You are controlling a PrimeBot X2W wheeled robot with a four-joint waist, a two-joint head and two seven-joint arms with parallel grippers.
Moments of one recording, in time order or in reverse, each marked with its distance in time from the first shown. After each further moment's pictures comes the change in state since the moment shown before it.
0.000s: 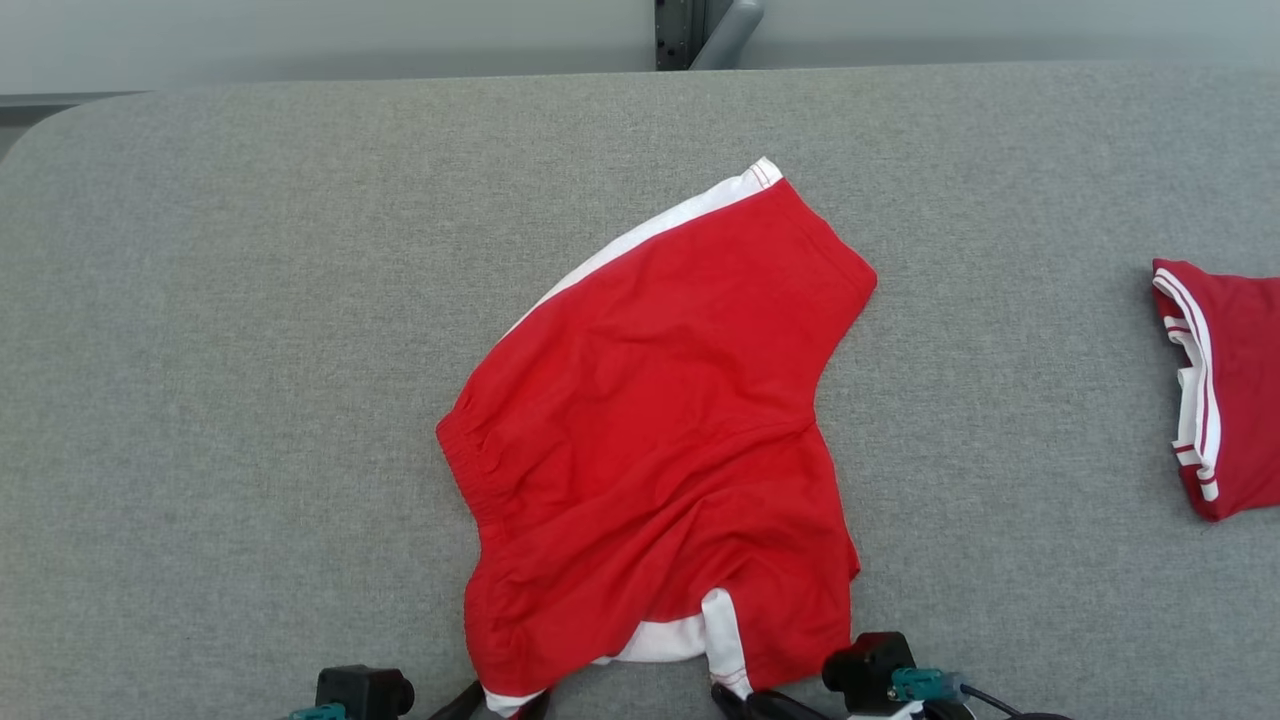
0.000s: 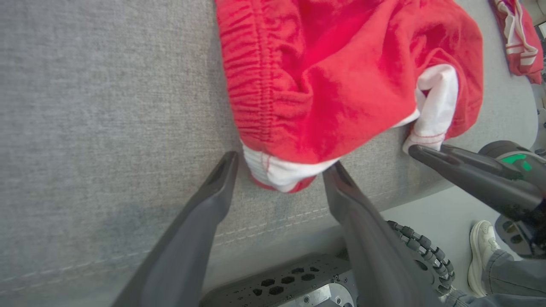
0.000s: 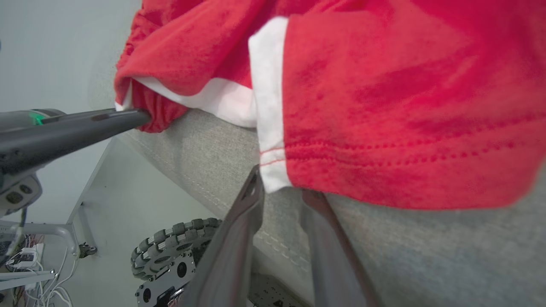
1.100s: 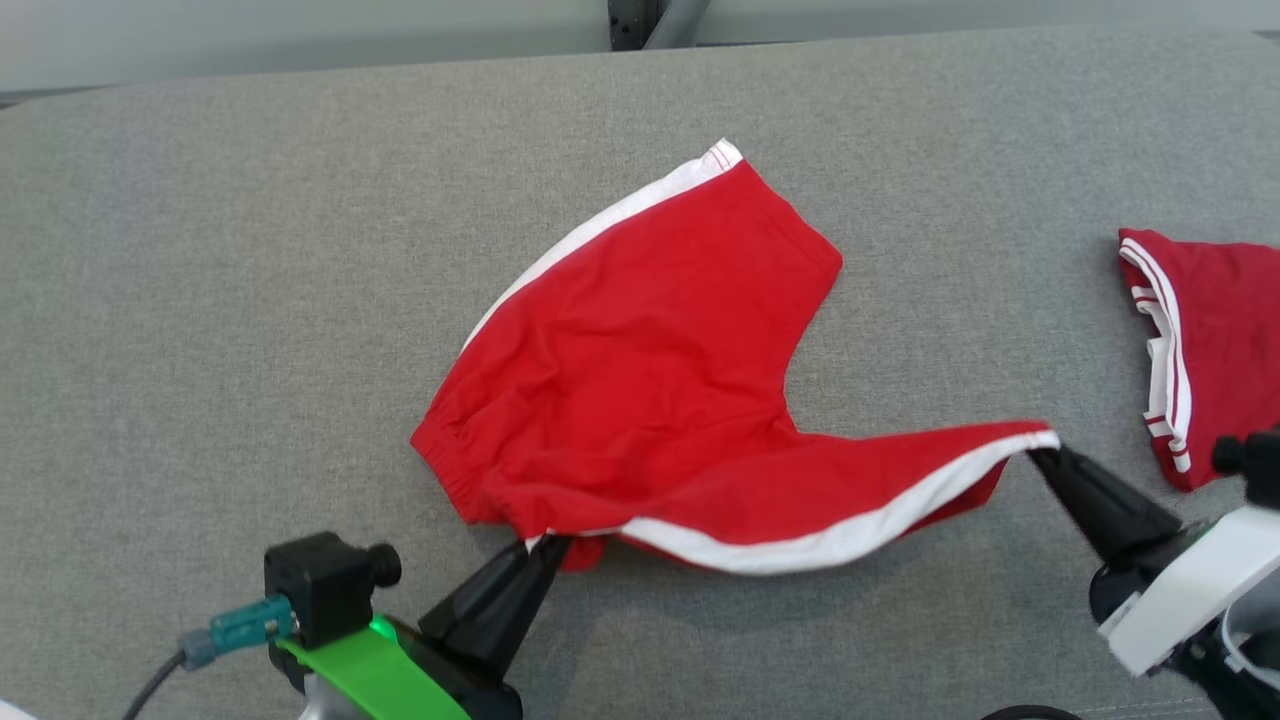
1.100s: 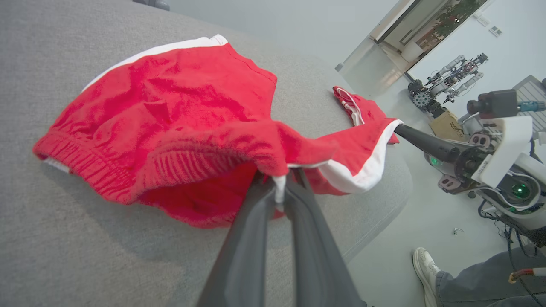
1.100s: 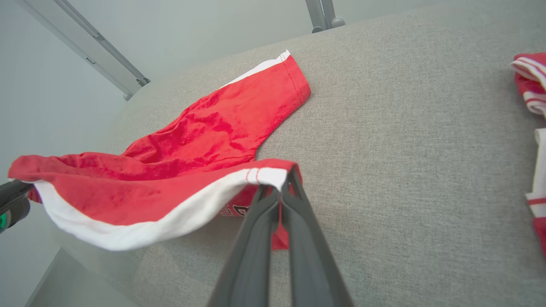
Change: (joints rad) left arm -0.078 0.028 0.010 -0.393 -0.099 -0.016 0.023; right arm 0.091 -0.357 -0.465 -0.515 0.300 -0.001 0.160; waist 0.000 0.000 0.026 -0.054
